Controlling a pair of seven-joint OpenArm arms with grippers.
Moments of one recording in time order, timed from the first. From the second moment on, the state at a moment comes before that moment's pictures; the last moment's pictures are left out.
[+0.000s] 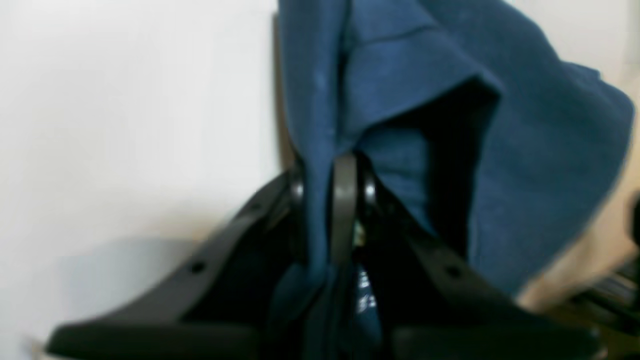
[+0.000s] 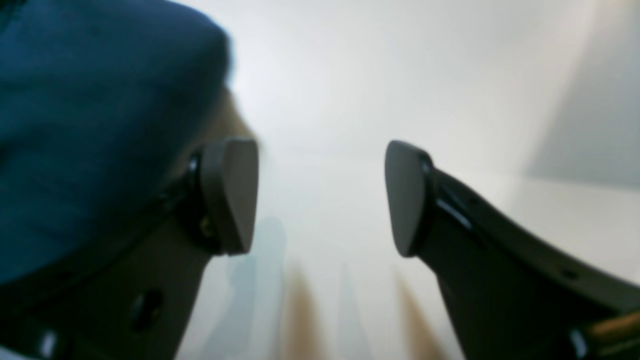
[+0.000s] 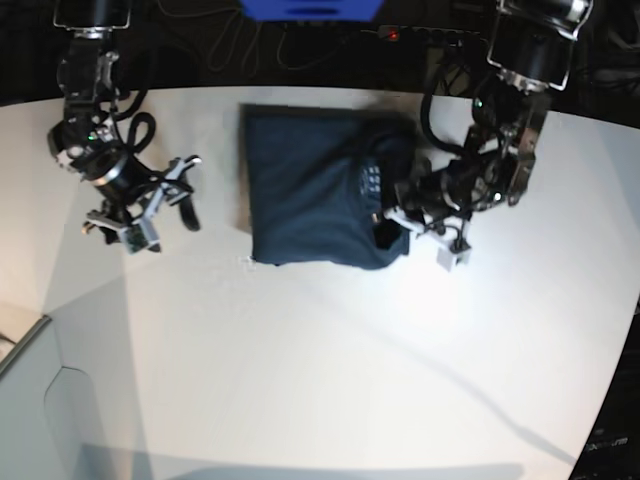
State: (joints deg) left arm -3.8 -13.3 13.6 74.4 -45.6 7.9 43.3; right arm -9.7 7.7 15.2 86.4 -8.9 39.2 -13.6
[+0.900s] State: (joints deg) left arm -40.7 8.8 72.4 26.7 -15.2 -17.5 5.4; right arm -15.9 2.1 43.2 93.7 -8.7 39.1 -13.3
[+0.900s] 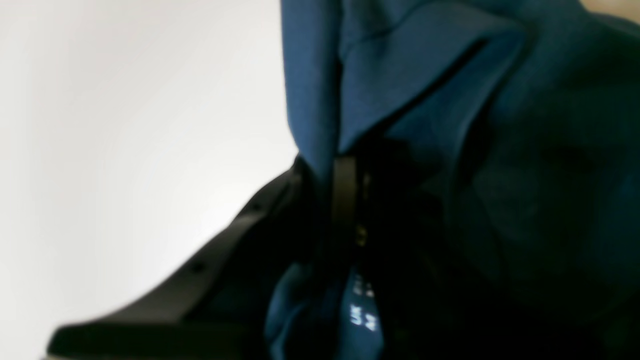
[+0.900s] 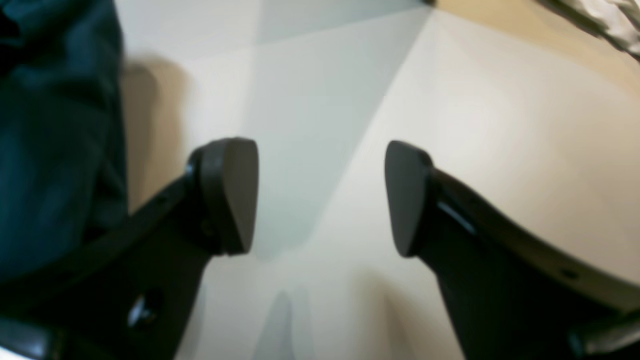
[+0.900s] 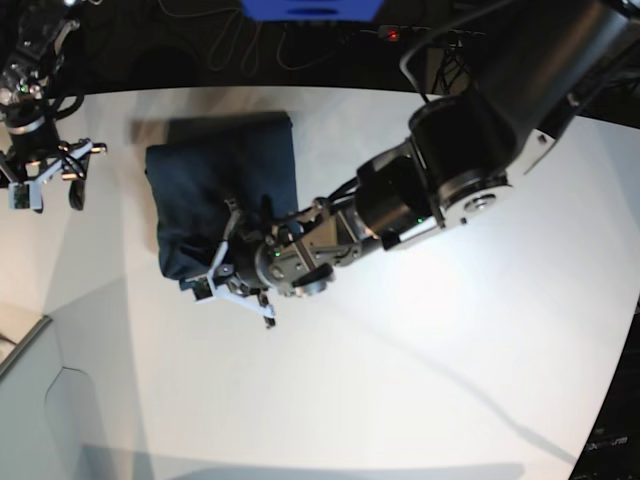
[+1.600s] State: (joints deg) left arm -39.6 7.4 71.8 37.7 -10.6 -16.6 4.2; right arm -19.0 -1.1 44.2 96.5 -8.9 39.2 -13.5
